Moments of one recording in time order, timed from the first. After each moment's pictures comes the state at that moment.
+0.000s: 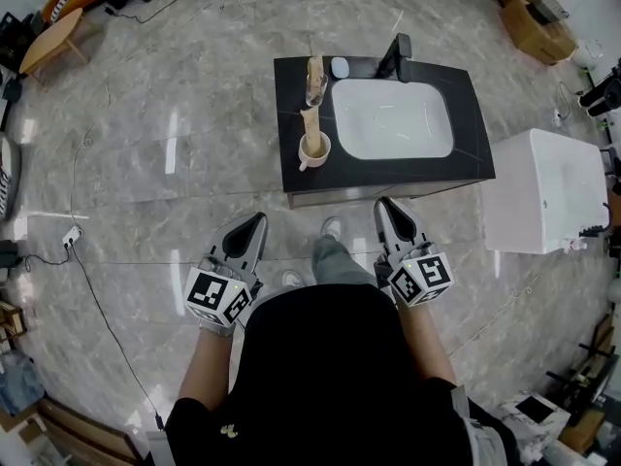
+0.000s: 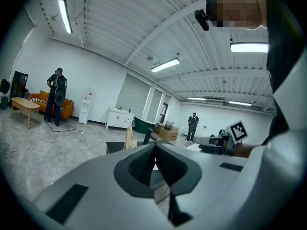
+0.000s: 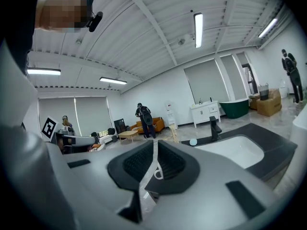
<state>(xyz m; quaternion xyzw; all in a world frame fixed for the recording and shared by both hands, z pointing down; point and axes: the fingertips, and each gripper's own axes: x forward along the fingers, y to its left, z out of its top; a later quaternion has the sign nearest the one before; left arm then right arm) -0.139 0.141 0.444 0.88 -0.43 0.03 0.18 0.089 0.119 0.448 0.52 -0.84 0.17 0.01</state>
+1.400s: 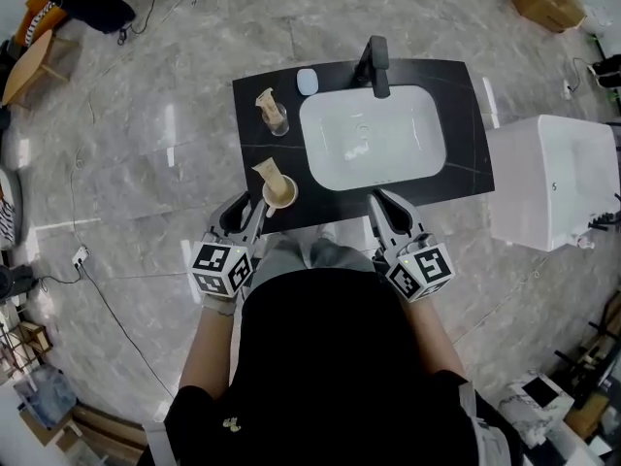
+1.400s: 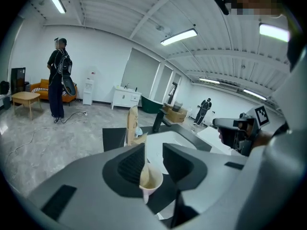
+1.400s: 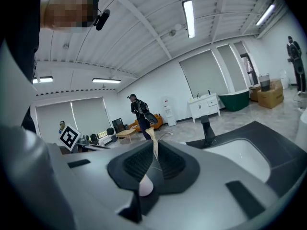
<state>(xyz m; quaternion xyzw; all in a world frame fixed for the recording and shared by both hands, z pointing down) -0.059 -0.042 0.528 0.85 -0.44 0.15 0.26 0.165 -0.027 0.464 0.51 -0.84 0.21 0.02</state>
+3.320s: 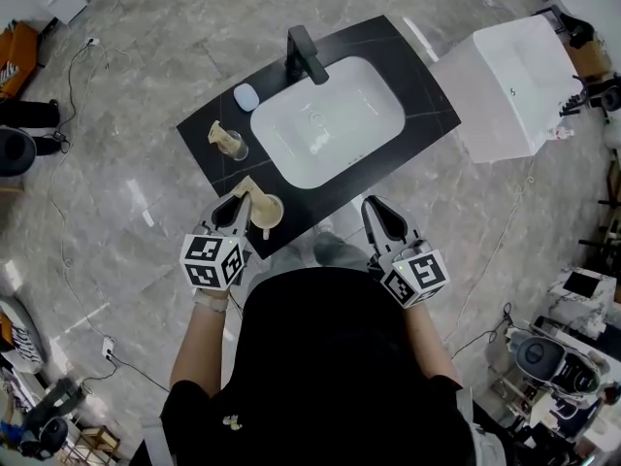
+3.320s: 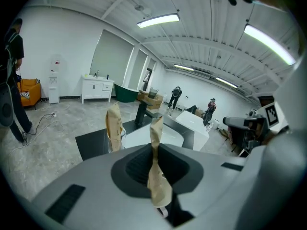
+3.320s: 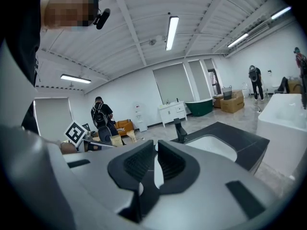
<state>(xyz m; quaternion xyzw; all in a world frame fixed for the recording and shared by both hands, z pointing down) -0.025 -0.100 0.548 0.91 -0.26 0.22 0.24 0.173 0.026 0.466 0.68 -0.71 0.21 0.01</state>
